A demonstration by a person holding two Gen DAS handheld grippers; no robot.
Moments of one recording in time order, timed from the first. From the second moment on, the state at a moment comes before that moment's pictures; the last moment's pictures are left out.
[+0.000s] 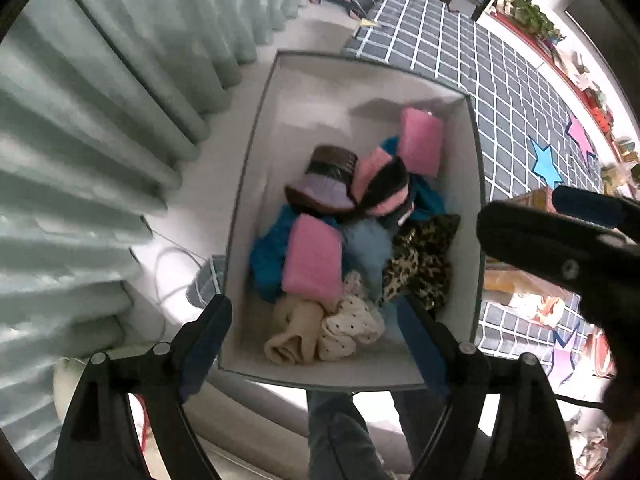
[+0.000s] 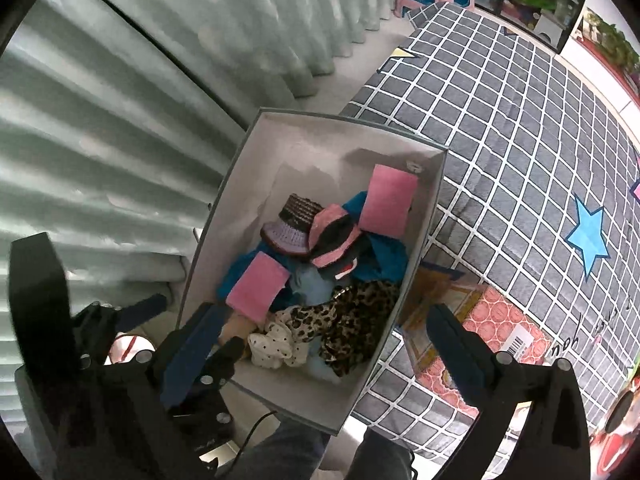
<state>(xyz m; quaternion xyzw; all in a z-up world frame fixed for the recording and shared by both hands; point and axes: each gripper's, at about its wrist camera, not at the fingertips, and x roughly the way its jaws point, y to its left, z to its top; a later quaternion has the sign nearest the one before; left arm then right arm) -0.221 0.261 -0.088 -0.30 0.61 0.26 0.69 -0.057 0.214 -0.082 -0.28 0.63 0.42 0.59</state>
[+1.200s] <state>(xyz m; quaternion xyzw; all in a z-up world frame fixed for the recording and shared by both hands) -0.228 0.258 -0.079 -0.27 0.61 0.28 0.70 -0.067 0.202 -0.076 -0.28 0.62 0.41 0.61</state>
